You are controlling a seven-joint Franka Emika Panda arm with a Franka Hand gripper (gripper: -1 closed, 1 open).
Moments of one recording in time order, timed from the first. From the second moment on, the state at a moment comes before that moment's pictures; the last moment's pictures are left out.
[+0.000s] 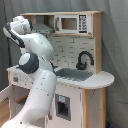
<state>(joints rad) 0.15 0.75 1.34 -0.91 -0.98 1.04 -0.29</state>
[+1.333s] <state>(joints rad) -0.03 0.70 1.36 -1.16 -0.99 1.19 -0.10</state>
